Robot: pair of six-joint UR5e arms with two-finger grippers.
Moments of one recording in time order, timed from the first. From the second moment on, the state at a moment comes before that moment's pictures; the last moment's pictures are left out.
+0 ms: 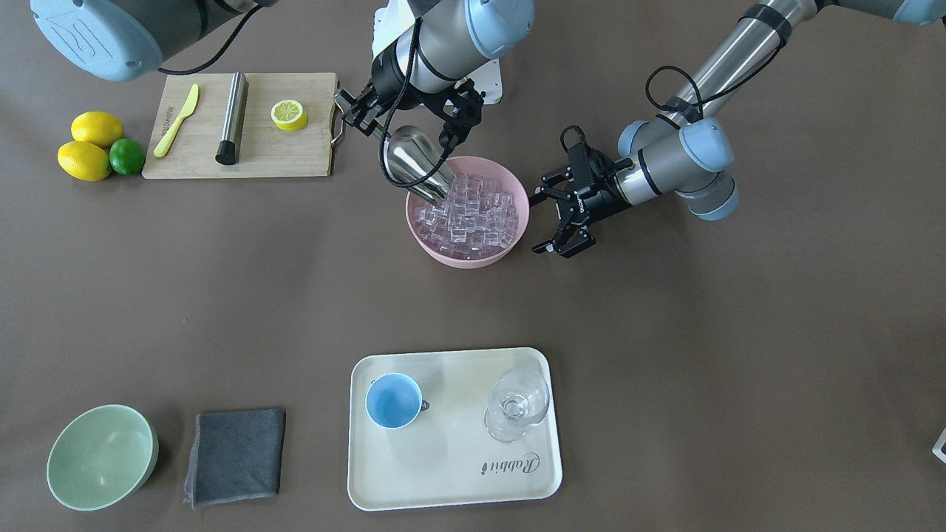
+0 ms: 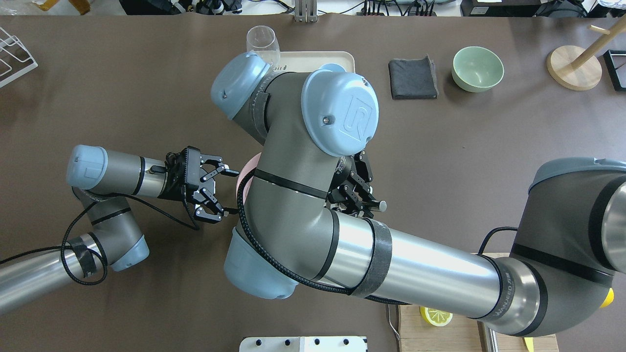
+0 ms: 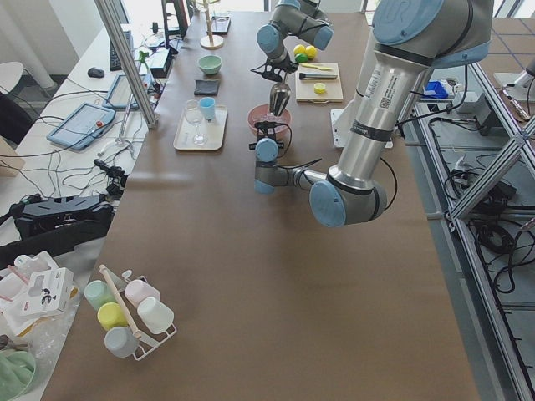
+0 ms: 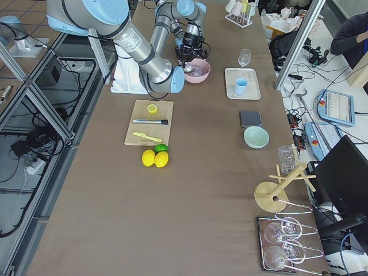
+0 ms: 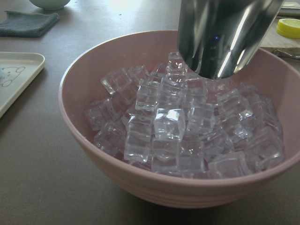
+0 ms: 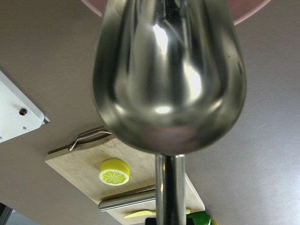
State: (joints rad) left arm -0.60 -2.01 -1.22 -3.15 -2.10 -0.09; right arm 0.49 -0.45 1.59 -2.72 1.87 -0.18
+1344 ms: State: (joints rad) left arm -0.60 -2.01 -1.22 -3.17 -2.10 -0.13; right arm 0.49 -0.43 1.48 -2.62 1.87 -0.15
